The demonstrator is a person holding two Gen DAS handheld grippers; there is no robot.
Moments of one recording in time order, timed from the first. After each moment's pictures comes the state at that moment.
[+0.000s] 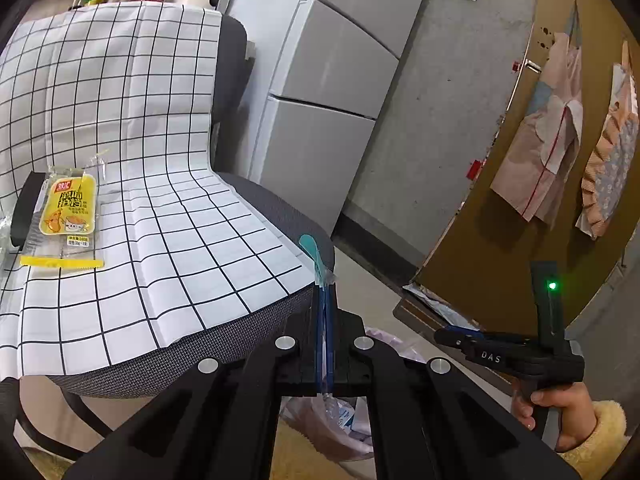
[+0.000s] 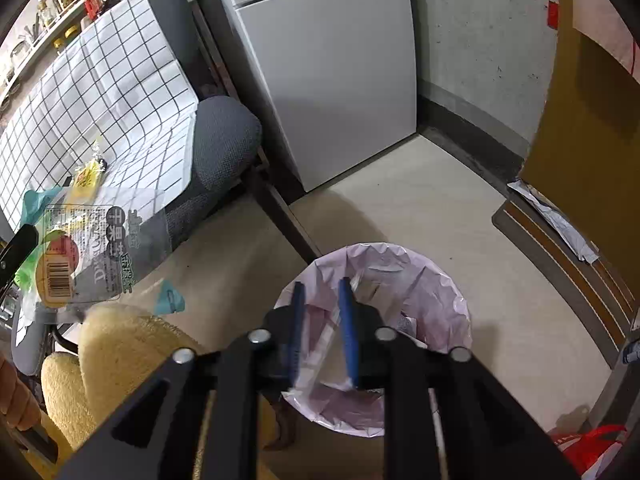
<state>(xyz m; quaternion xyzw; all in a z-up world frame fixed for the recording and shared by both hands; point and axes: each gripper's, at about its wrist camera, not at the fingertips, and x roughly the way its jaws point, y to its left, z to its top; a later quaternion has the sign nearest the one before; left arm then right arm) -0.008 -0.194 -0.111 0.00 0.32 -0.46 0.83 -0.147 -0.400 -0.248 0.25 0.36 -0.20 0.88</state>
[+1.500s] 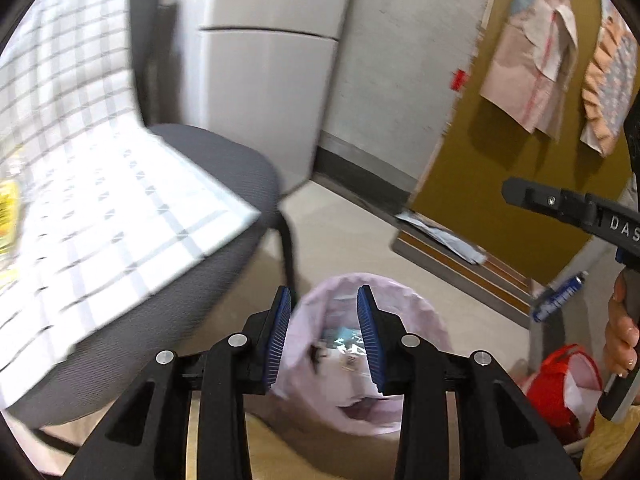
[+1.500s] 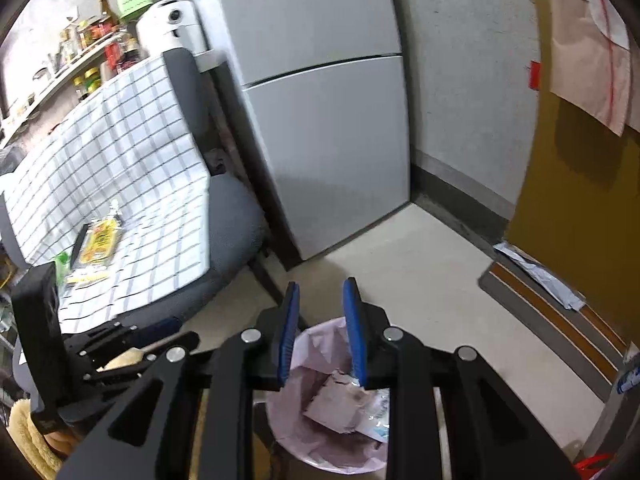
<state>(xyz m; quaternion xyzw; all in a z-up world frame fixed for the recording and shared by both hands) -0.015 -0.278 -0.165 0.11 0.37 -0.48 0.79 -0.178 -0.416 -0.186 0.22 0.26 -0.22 0.92</state>
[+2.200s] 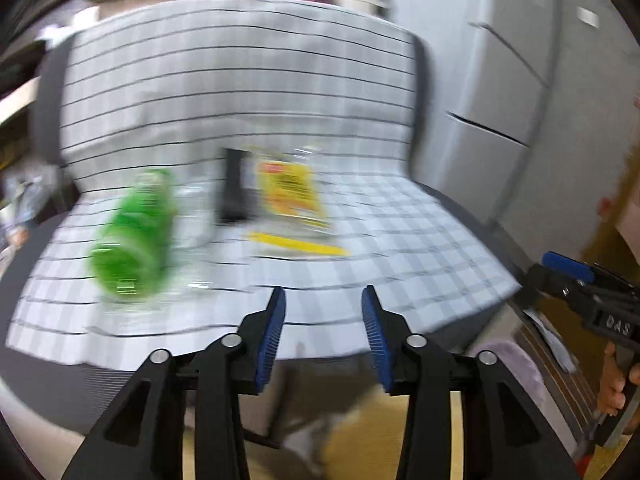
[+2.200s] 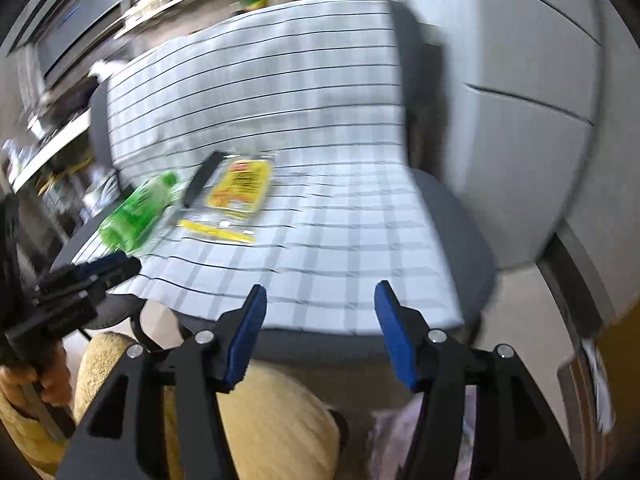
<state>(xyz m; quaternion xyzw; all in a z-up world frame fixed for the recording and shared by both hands) 0.057 -0.044 -0.101 0.00 0.34 -0.20 0.92 -0.011 -0.254 -0.144 0.06 0.30 0.00 0.95</state>
